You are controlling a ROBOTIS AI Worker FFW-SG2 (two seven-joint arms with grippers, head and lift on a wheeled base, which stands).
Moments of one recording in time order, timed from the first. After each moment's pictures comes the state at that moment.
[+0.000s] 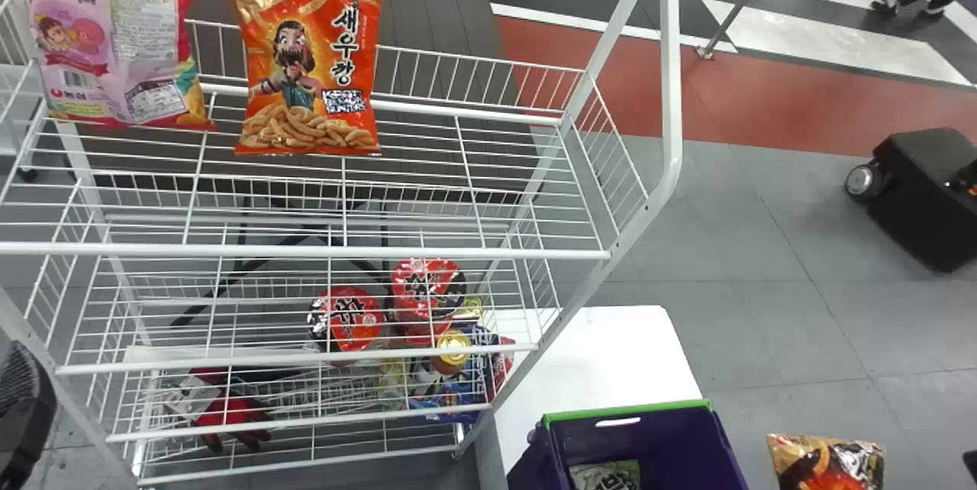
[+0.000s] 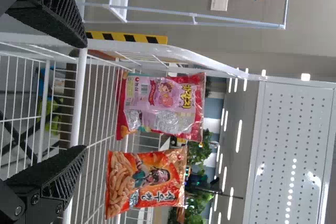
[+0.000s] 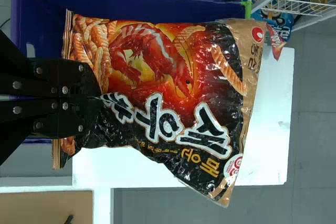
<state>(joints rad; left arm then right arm) 0.91 0.00 0.03 -2.17 0.11 -0.23 -0.09 0.59 -0.36 -0.91 -1.62 0.53 0.70 1.24</state>
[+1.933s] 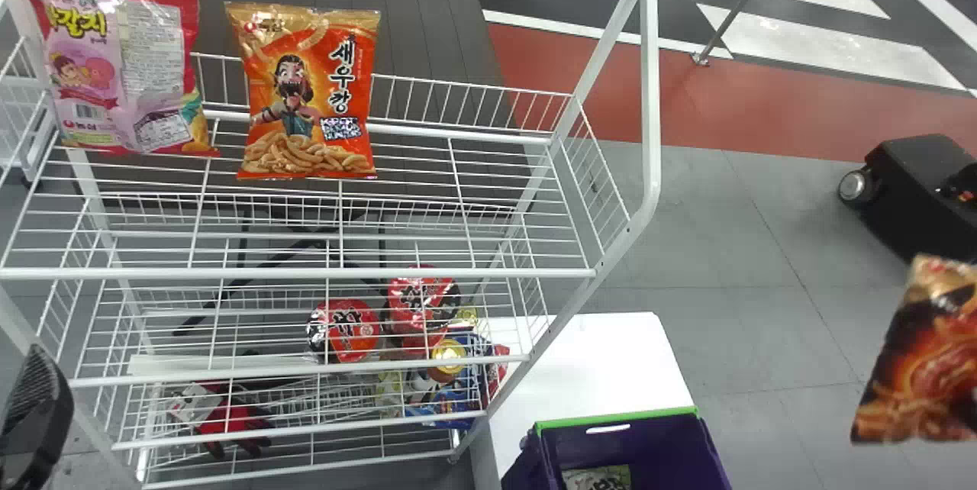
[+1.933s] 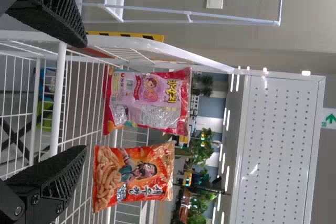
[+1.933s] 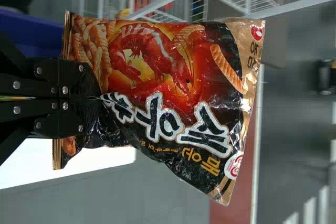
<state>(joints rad) 0.91 0.00 0.00 -2.17 0.08 -0.23 -0.07 0.53 -0.28 -1.27 -2.10 0.11 0.83 1.36</state>
